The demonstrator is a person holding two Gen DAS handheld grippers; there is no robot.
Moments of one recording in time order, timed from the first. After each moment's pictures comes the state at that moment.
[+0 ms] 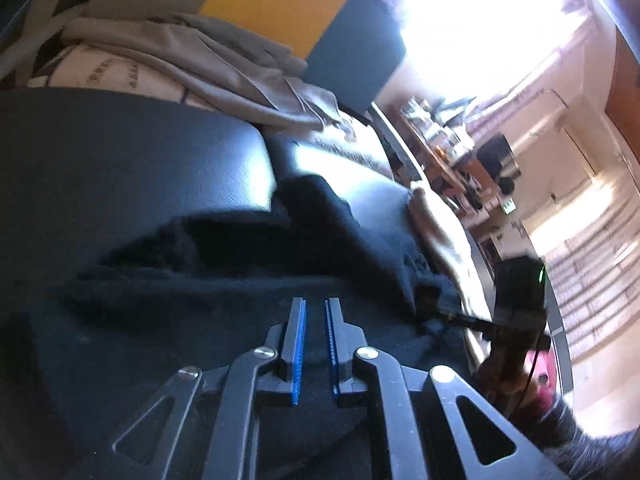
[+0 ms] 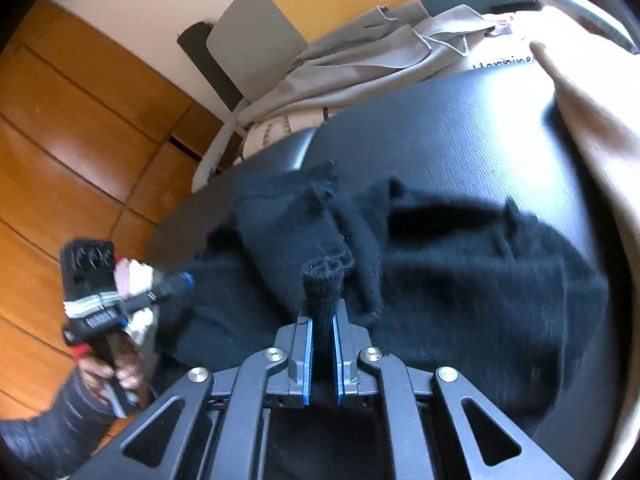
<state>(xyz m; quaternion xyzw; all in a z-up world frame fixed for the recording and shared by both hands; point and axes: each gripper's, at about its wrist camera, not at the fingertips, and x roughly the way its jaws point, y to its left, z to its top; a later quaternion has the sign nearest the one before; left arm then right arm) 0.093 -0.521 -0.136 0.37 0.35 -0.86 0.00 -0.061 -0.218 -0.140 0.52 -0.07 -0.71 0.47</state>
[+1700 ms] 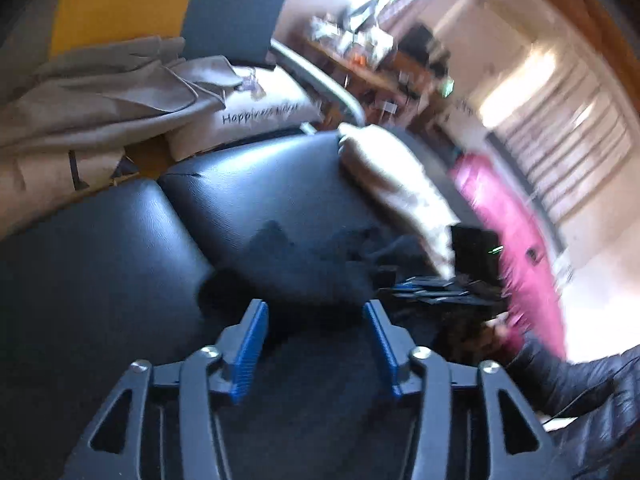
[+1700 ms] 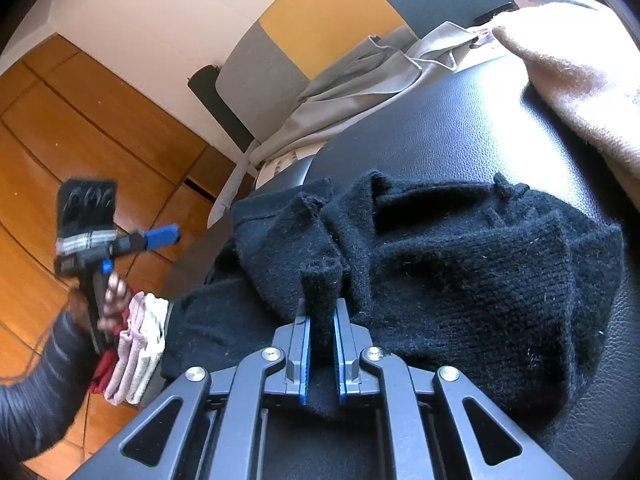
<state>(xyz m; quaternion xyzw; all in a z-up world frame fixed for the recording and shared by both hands) -0.012 -0.519 -0.082 0.49 0.16 -0.84 -0.18 -0.046 -0.195 -0.155 0.47 -0.15 -0.73 0.48</state>
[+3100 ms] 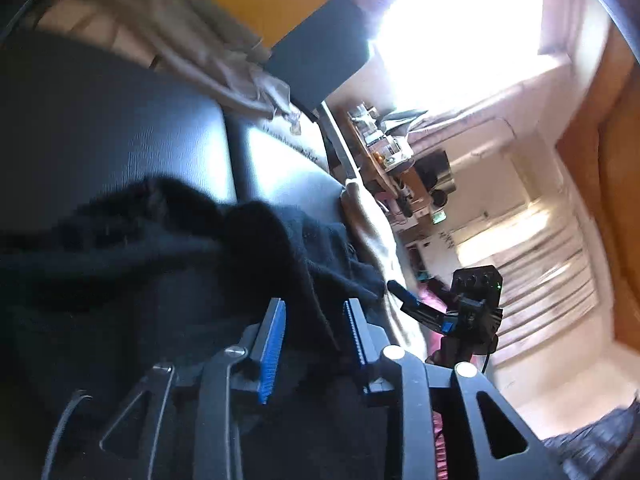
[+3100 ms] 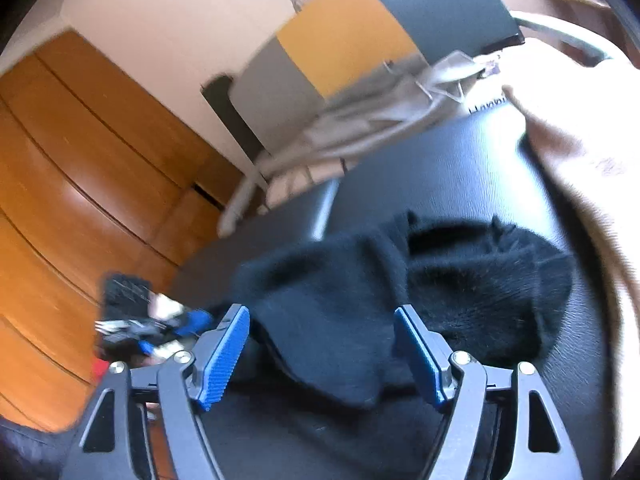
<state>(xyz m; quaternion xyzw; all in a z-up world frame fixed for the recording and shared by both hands) 0.142 -0.522 -0.150 0.33 0.45 -0.82 -0.12 -0.022 -0.165 -0.091 0.44 -0.17 -0.74 0.48</state>
